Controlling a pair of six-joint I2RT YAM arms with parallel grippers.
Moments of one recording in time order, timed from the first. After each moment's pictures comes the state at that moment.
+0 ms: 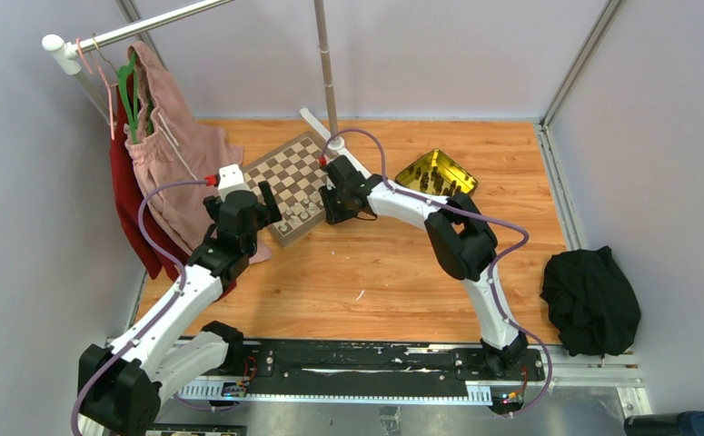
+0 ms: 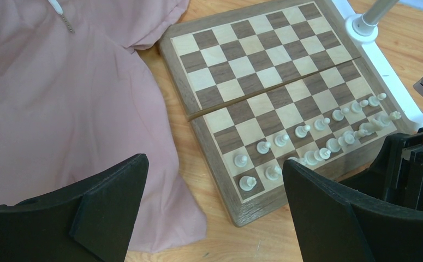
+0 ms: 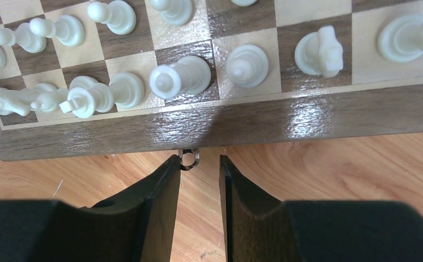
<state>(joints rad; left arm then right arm) -0.38 0.93 0.64 -0.13 -0.57 -0.37 0.77 2.20 1.69 -0.38 -0.06 0.31</state>
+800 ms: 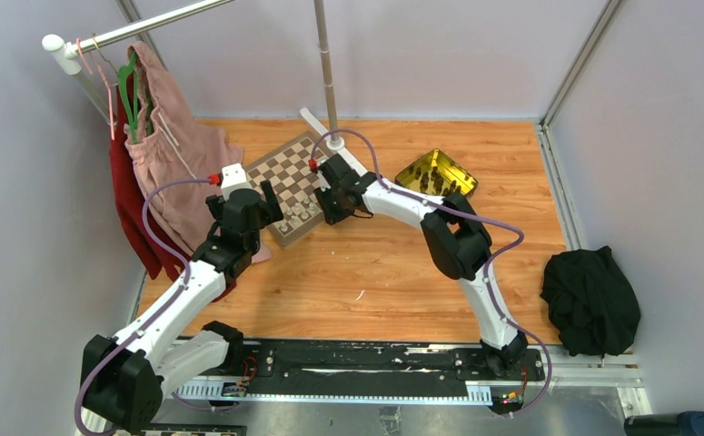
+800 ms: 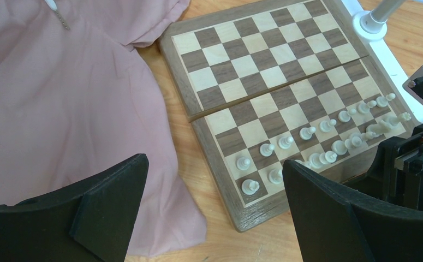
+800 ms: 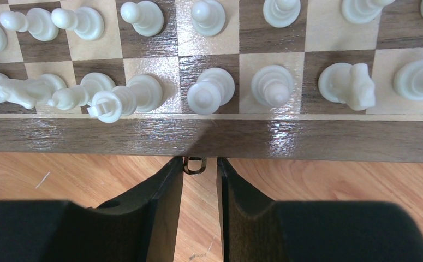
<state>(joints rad) -0.38 0.97 0.64 -0.10 -0.58 -0.38 0.79 2.24 1.77 -0.45 -0.05 0.16</state>
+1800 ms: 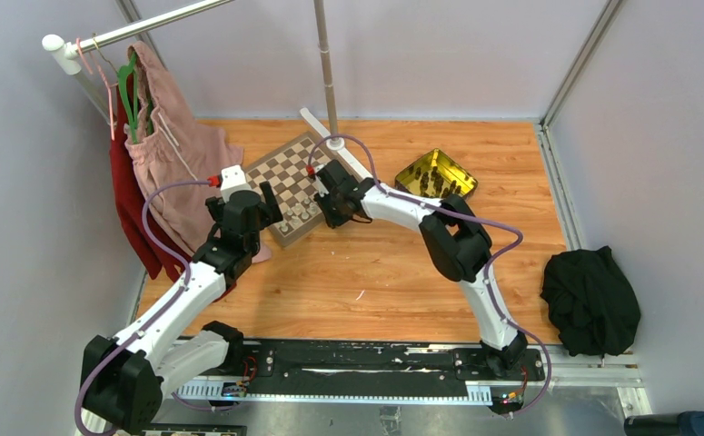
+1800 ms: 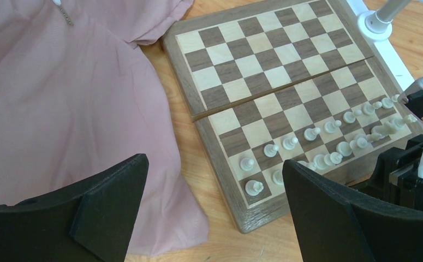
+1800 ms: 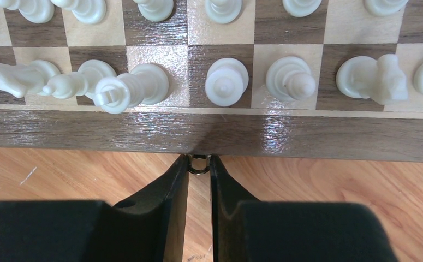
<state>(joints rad) -0.38 0.97 0.62 -0.09 -0.59 -0.38 0.81 2.23 1.73 -0.42 -0.03 0.12</state>
